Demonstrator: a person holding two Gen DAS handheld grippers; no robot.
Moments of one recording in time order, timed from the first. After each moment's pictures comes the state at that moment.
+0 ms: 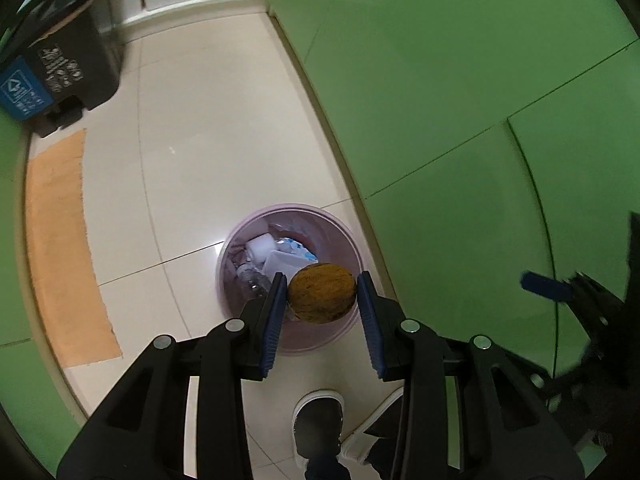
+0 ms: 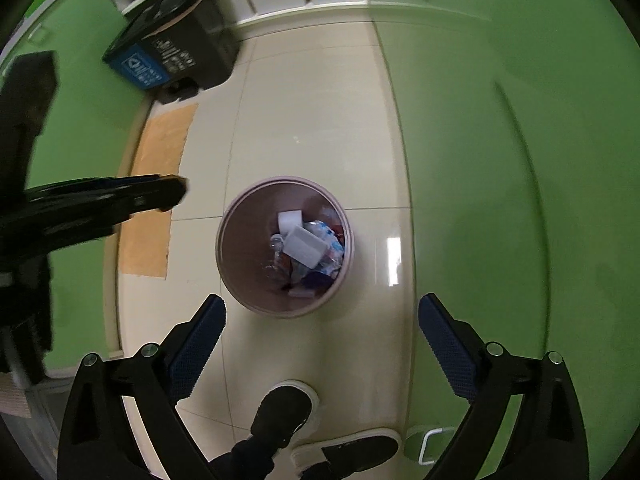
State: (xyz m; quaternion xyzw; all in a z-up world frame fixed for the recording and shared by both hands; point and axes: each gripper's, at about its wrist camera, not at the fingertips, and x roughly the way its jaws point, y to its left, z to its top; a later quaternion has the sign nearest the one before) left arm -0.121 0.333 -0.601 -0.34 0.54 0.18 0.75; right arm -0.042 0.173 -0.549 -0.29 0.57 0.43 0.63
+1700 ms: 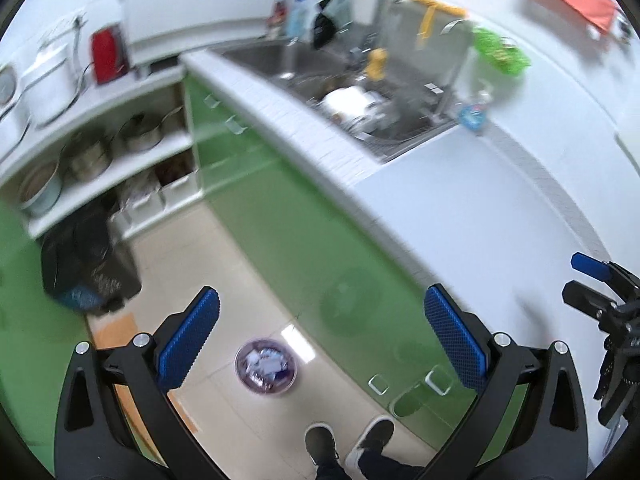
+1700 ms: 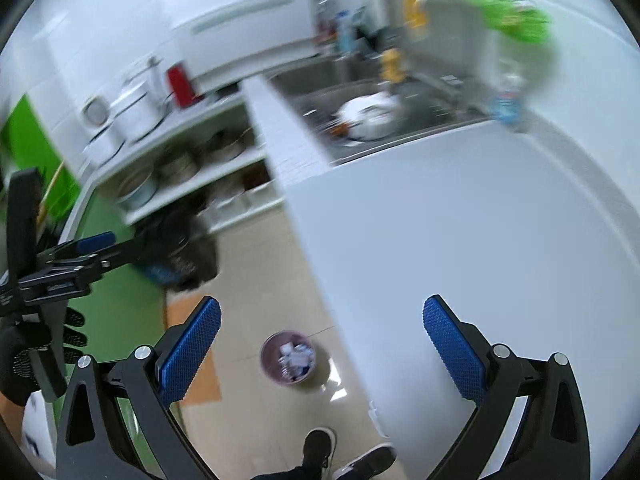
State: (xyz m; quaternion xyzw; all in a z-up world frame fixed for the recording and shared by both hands) left arm -0.114 0.230 -0.055 -0.15 0.41 0.12 0.89; right arm -0.024 -0.018 -0.037 -0.09 0.43 0.34 0.83
